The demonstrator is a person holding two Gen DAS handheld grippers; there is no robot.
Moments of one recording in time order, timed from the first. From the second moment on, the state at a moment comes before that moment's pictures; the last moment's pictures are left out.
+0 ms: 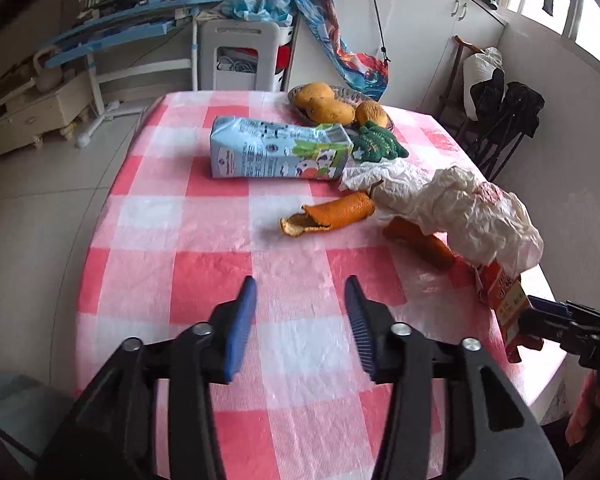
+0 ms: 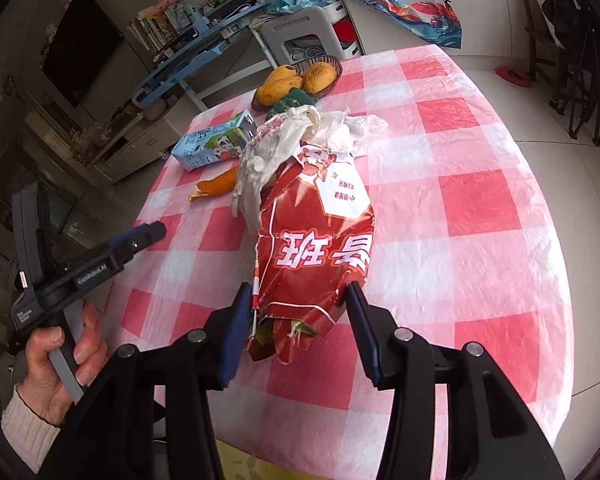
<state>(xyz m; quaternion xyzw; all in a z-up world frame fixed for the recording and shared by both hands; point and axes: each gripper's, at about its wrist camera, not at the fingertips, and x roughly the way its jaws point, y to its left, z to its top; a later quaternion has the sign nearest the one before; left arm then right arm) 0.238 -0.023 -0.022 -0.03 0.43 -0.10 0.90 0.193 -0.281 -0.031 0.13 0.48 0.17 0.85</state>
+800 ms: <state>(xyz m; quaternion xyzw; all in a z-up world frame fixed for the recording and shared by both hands) 0.296 -0.080 -0.040 0.06 0.44 -0.15 0.88 0.208 -0.282 -0.052 0.09 0.49 0.15 0.85</state>
